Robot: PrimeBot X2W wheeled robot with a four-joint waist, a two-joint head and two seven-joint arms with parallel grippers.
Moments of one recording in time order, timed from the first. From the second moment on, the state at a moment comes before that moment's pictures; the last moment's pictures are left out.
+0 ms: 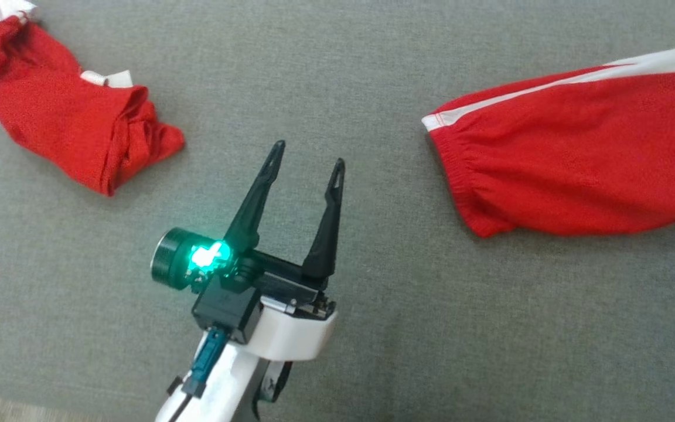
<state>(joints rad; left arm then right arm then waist) -0.30 0.08 -0.56 -0.01 -0.17 0.16 -0.26 -0.73 -0.56 0.22 1.00 0.64 0.13 0.06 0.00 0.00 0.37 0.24</state>
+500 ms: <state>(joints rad) -0.19 0.07 -0.44 0.01 -0.13 0.12 -0.26 -0.68 -0.51 0.30 1.02 0.67 0.13 -0.09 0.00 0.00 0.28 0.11</state>
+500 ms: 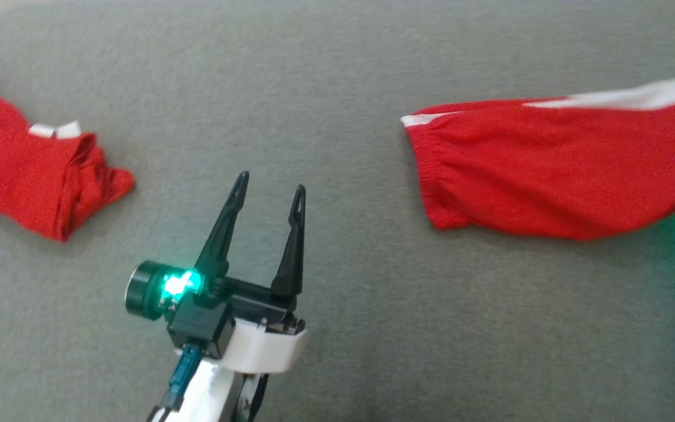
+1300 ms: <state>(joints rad) -0.07 0.06 -0.40 0.08 -0.13 0.07 -0.26 -0.60 -0.42 0.41 0.74 0.62 0.13 -0.22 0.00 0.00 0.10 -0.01</state>
